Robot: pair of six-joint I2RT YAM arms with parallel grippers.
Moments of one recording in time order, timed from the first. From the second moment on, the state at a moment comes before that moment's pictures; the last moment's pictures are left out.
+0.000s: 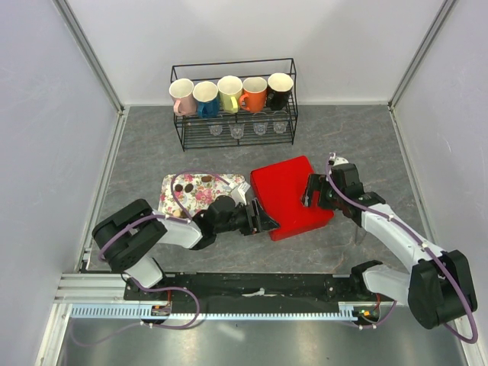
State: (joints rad) left arm -0.89 1.59 0.45 0.77 0.28 -1.07; right arm 0.32 1.13 0.63 -0.31 -0.08 0.41
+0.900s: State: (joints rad) left arm -0.90 1.55 0.45 0.73 0.26 -1.06; right arm 0.32 1.11 0.65 -0.35 -0.05 0.45
